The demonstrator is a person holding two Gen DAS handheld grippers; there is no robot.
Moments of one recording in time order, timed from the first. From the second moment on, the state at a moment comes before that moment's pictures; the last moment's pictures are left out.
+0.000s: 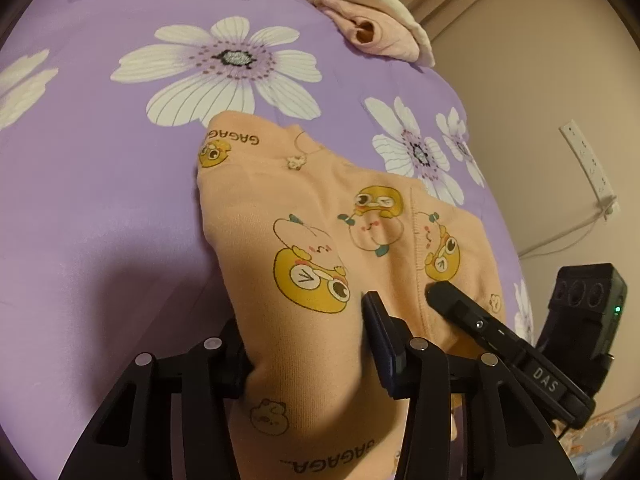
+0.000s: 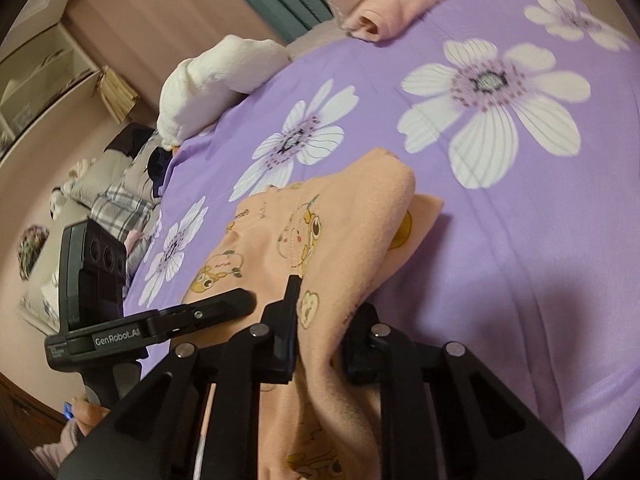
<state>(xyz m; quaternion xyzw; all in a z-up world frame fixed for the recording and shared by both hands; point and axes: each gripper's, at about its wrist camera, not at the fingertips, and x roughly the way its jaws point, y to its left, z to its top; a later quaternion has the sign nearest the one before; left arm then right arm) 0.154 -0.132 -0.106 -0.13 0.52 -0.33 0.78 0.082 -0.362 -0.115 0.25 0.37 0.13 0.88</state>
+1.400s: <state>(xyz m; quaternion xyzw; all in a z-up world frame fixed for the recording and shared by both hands) 0.121 -0.031 -0.057 -0.17 0.44 -0.32 0.82 0.065 -0.244 -0.055 0.18 0.32 0.19 0.91</state>
